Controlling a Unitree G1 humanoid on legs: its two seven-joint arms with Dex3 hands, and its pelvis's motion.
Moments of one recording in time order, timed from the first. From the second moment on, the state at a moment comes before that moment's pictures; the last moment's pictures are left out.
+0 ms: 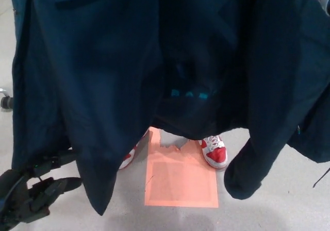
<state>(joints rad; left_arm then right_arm) -0.04 0.41 0.21 0.45 -0.24 -0.13 -0.69 -1.68 -0.40 0.92 1.17 -0.44 -0.06 0.01</state>
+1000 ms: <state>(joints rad) -0.15 0.39 -0.17 0.00 -0.38 0.19 -0.94 -2.03 -0.25 0.67 1.29 -0.52 -0.23 -0.36</state>
